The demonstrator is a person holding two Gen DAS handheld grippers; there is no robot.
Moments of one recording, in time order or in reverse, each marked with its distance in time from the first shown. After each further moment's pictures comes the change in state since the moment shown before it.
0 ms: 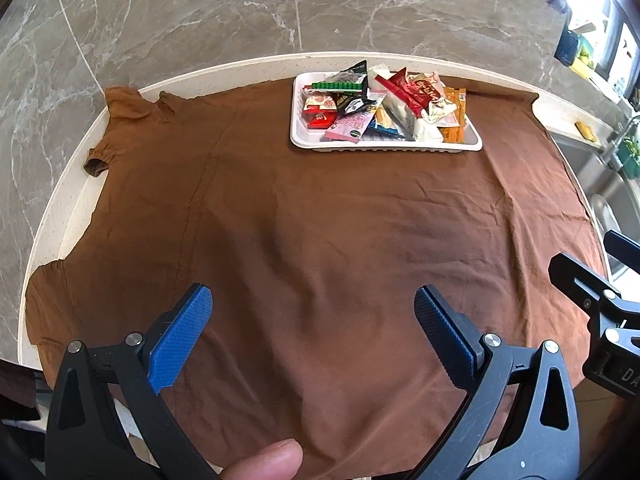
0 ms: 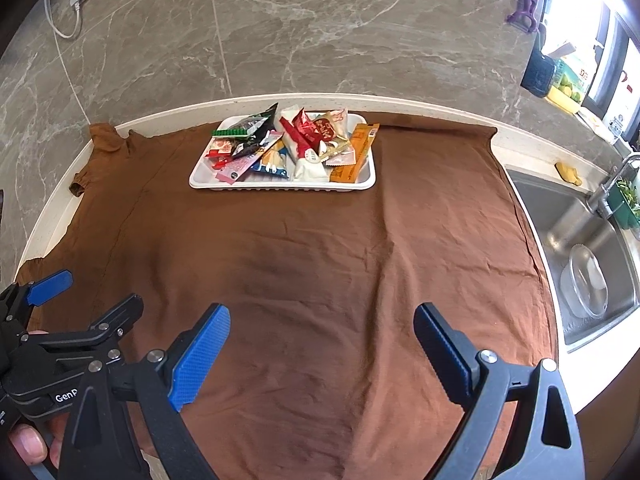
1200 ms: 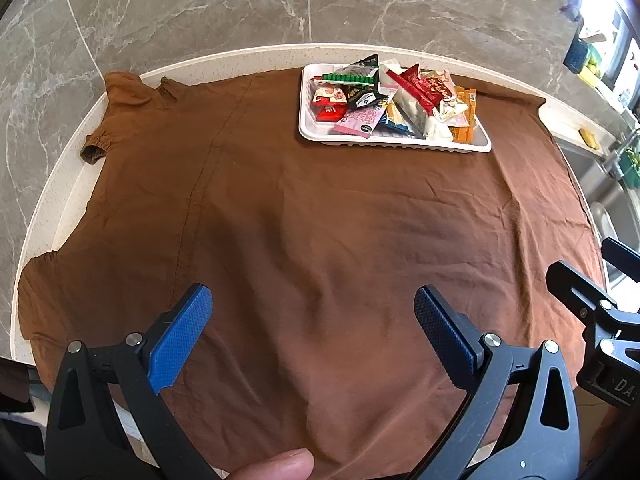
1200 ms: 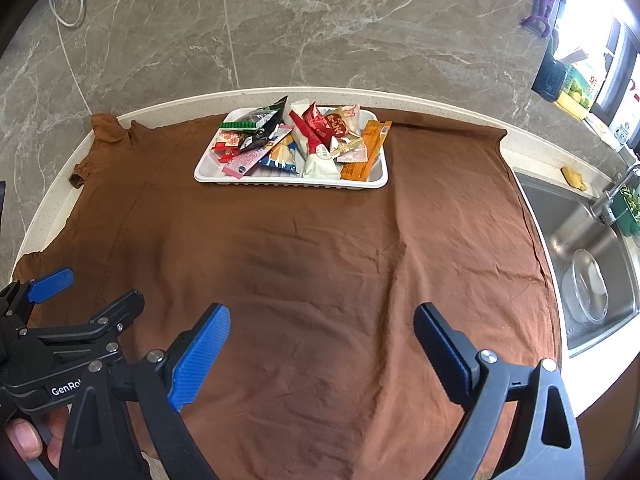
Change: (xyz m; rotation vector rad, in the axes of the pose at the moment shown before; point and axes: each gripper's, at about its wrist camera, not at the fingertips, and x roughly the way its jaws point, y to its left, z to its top) left arm 0.009 0.009 0.001 -0.046 0.029 -0.016; right arm 0.009 0.011 0.006 -0.021 0.019 -0.006
